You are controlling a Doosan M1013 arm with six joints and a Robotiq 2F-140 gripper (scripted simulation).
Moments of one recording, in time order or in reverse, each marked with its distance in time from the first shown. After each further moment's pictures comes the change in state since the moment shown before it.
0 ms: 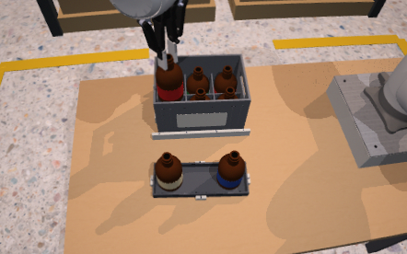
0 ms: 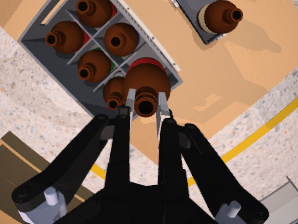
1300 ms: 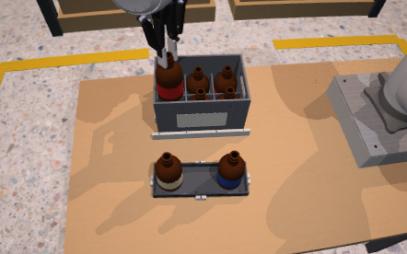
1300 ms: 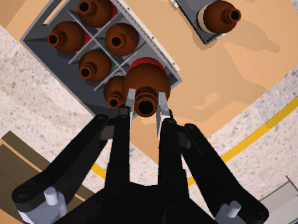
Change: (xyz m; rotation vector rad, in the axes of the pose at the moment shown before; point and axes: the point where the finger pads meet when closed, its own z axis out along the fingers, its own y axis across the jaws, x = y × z) arm 0.000 0.000 -0.007 0.000 0.000 0.000
